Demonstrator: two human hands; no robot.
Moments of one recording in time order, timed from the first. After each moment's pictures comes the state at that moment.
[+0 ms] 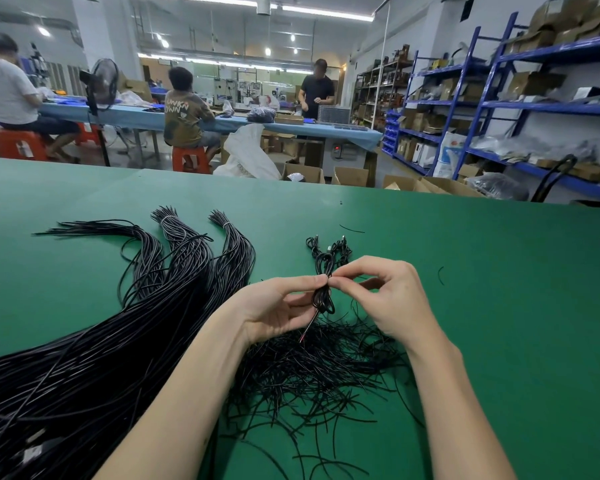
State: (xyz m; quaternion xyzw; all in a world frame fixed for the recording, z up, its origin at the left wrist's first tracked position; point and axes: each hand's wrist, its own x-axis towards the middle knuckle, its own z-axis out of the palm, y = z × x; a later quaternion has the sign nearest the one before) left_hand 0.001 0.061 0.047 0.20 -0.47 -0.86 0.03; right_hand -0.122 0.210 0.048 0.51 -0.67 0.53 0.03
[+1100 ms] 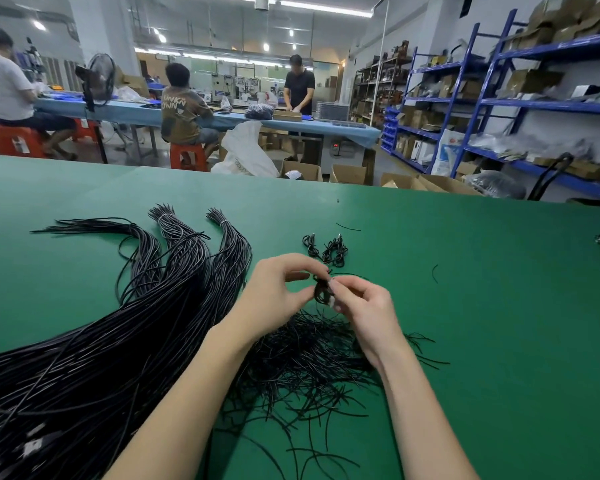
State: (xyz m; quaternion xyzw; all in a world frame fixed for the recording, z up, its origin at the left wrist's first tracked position) left_hand -0.004 0.065 0.036 0.05 -0.85 -0.39 0.35; right_hand -0.111 0.195 0.014 0.27 -0.61 0.71 -0.21
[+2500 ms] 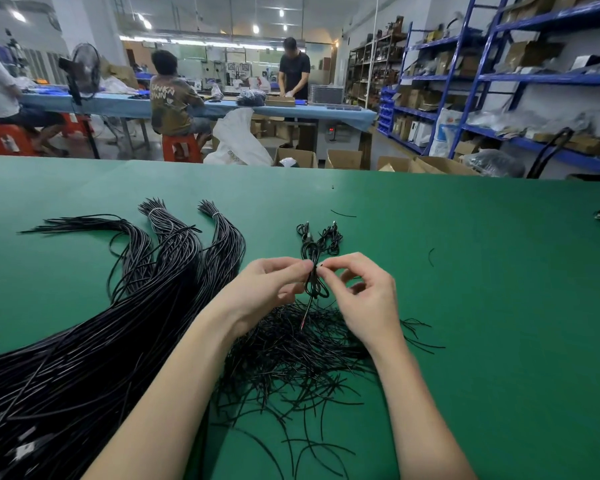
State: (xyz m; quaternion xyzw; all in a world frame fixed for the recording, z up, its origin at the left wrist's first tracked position) left_hand -0.005 0.060 0.039 0.16 -0.63 -0.75 0.13; right_hand -0.115 0.199 0.009 0.43 -0.66 0.61 0.08
